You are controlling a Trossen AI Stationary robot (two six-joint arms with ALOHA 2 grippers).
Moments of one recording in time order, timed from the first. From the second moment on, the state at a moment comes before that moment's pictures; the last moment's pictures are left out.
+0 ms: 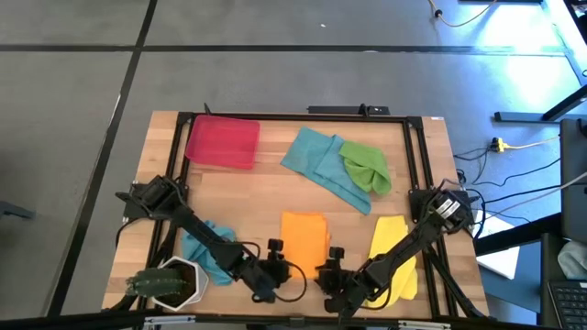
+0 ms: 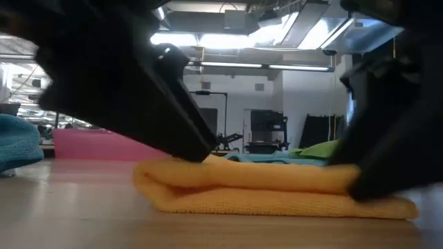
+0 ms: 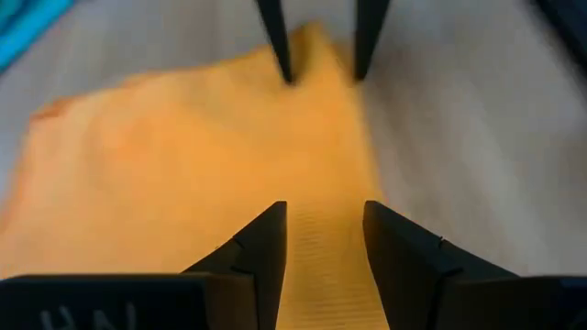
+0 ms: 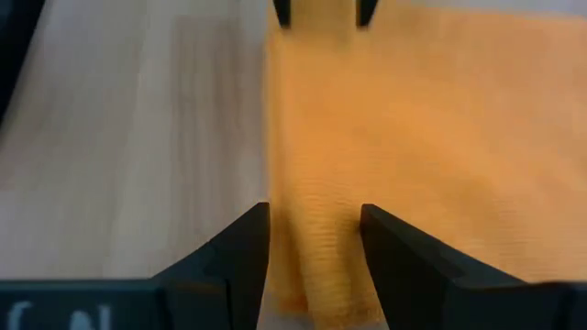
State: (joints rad) left arm -0.63 2.00 1.15 0.02 -0.49 -0.28; right arm 0.76 2.06 1.19 -0.17 0.61 0.63
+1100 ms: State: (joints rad) left arm -0.74 2.08 1.23 -0.18 -0.68 0.29; right arm 0.76 2.05 1.19 -0.20 0.61 0.62
